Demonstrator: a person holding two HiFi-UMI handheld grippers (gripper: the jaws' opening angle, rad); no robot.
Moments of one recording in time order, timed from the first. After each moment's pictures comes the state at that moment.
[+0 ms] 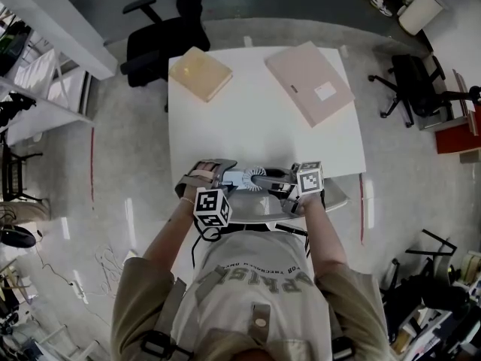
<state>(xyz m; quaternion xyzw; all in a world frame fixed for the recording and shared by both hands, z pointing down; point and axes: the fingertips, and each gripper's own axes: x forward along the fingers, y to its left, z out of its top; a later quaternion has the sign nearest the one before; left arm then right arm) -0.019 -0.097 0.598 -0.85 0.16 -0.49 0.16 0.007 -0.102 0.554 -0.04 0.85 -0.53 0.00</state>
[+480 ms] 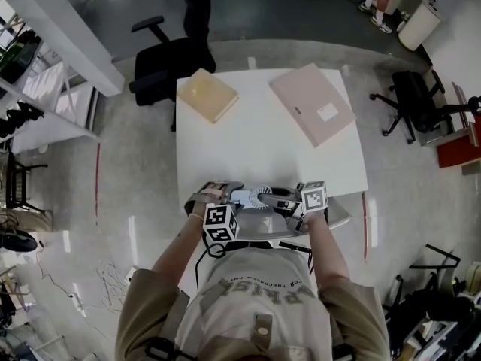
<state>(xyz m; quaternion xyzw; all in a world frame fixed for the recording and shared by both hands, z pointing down) -0.017 -0.091 0.610 -0.85 0.14 -0.49 0.12 0.011 -0.105 0.557 -0.05 0.85 -0.53 0.00</state>
